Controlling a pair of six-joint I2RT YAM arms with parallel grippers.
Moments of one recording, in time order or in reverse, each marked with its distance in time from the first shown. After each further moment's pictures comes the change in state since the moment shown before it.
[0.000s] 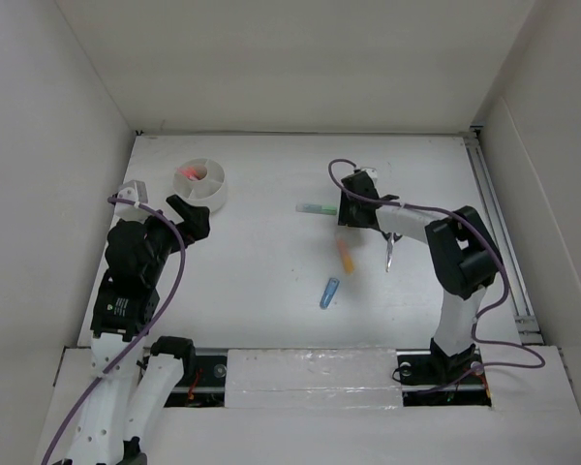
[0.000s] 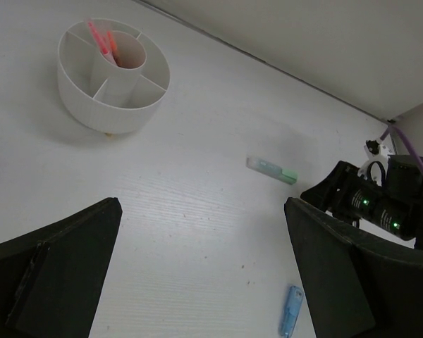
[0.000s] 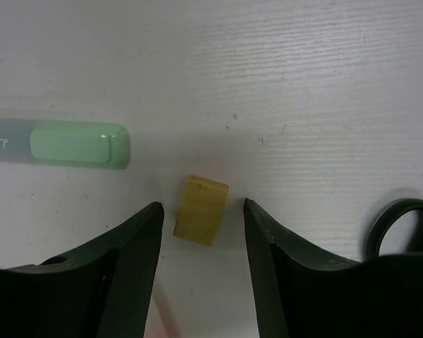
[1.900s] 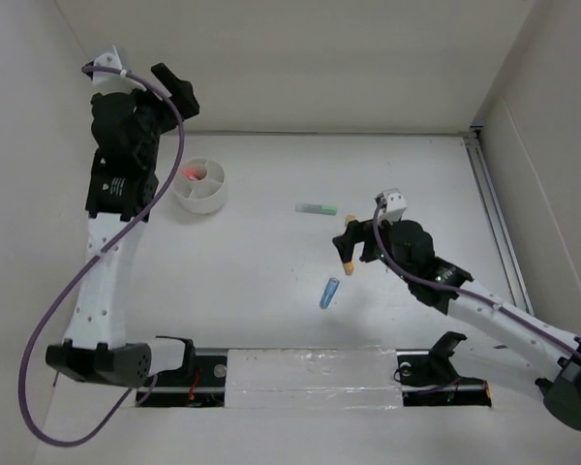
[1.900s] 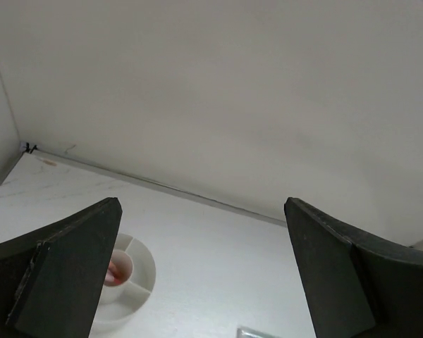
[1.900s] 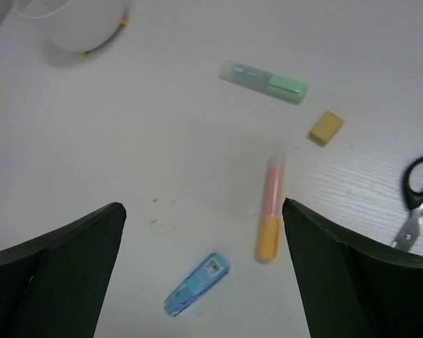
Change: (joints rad) left arm 0.001 0.721 0.793 0.214 -0.164 0.130; right arm 0.301 -0.990 -0.555 0.179 -0.077 -0.101
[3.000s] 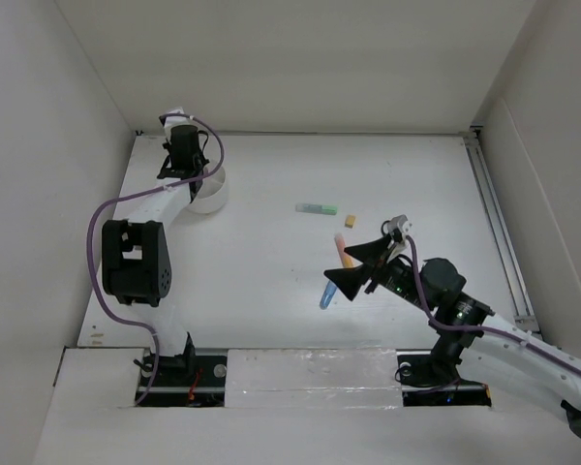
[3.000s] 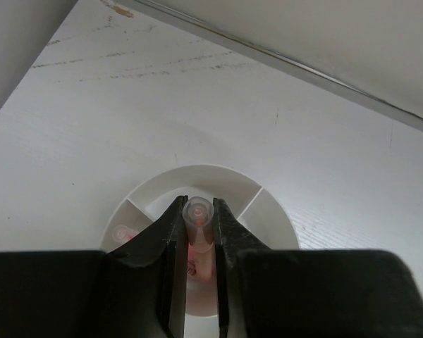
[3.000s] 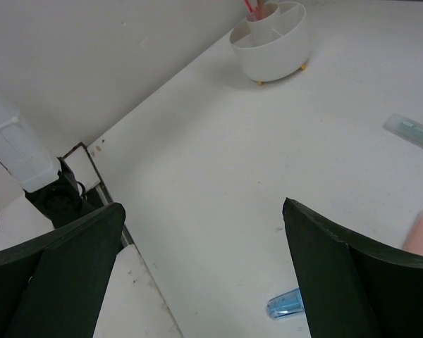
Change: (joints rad) left arm 0.045 0.460 -0.341 0.333 -0.185 0.093; right arm 0.117 -0.281 -0.187 0.230 -0.264 0.039
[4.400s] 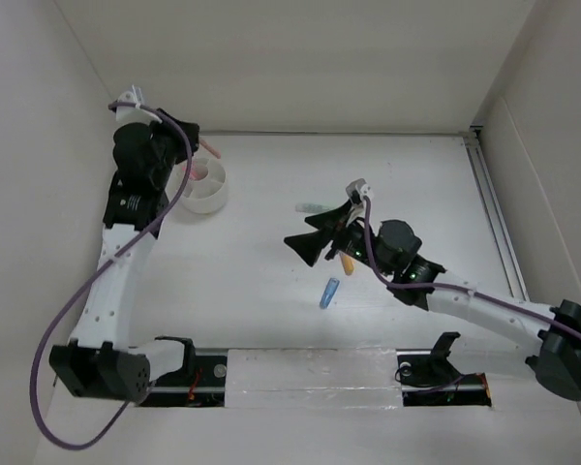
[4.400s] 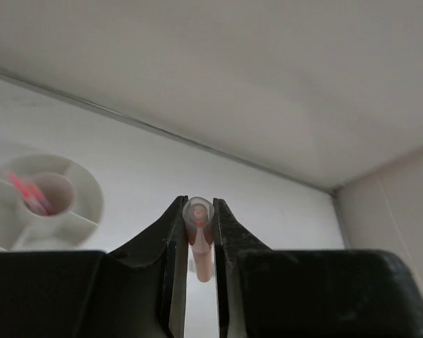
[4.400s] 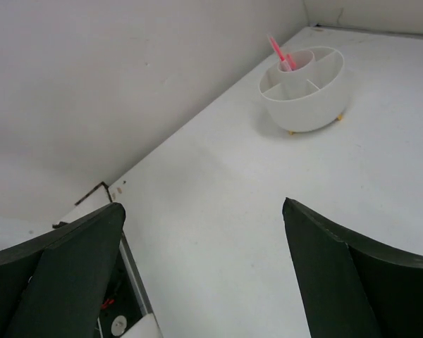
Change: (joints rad) left arm -0.028 -0.674 -0.078 -0.250 0.457 -0.313; right arm 0.001 0.540 0.293 0.312 -0.059 0.055
